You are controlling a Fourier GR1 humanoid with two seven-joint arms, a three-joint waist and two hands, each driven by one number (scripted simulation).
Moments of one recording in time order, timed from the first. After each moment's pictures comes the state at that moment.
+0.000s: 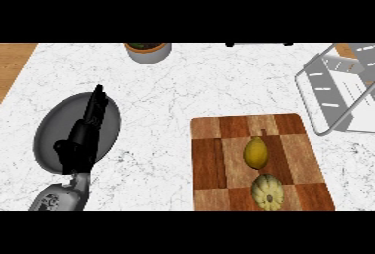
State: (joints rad) left arm -0.15 0.25 -0.23 -1.55 0.06 0.36 0.04; right arm 0.12 -0.82 -0.30 -1.69 -0.37 0.57 -0.24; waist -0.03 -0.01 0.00
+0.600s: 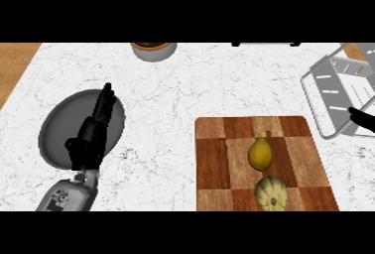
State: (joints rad) left arm -0.18 0.22 -0.24 -1.52 0.03 0.35 0.02; right arm 0.09 -0.89 -0.11 -2.21 -0.11 0.41 0.32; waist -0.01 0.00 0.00
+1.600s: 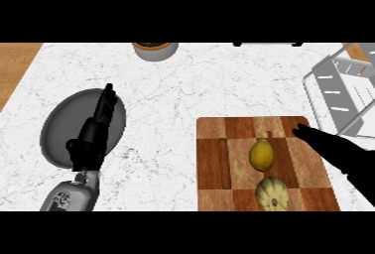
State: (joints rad) left arm -0.16 0.16 -0.20 -1.54 -0.02 0.30 0.04; right arm -0.12 -0.72 0.18 -2.28 0.06 0.56 0.82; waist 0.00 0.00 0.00
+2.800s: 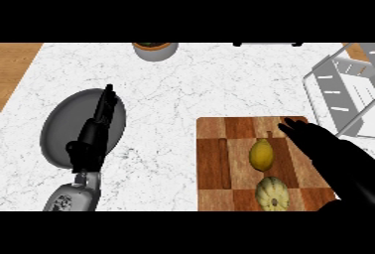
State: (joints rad) left arm -0.14 0.11 -0.15 -1.57 -0.09 0.24 0.05; right arm -0.09 -0.55 0.26 -2.10 0.61 0.63 0.52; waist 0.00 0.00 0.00
